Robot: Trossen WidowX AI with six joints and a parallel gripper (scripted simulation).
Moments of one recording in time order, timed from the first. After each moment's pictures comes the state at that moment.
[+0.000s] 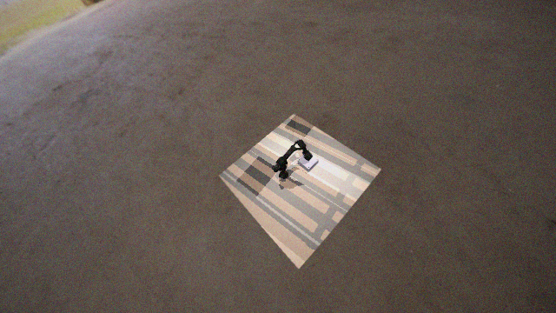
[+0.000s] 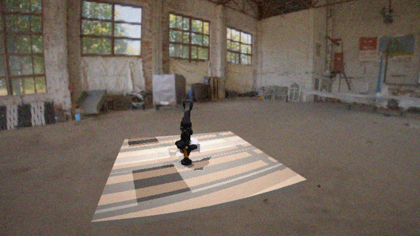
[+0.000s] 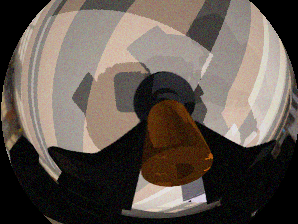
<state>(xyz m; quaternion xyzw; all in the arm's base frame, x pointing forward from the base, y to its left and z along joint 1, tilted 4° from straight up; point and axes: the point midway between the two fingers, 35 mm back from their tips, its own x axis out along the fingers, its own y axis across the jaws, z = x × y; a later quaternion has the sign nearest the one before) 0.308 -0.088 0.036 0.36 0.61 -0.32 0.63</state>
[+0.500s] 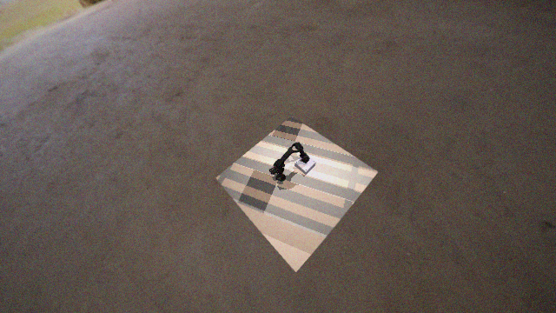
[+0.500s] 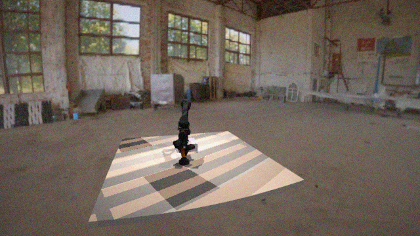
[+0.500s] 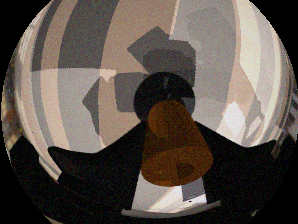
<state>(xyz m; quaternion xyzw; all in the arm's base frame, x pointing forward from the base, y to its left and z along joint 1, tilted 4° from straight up) 0.308 -0.088 0.036 0.36 0.61 -0.32 0.63</state>
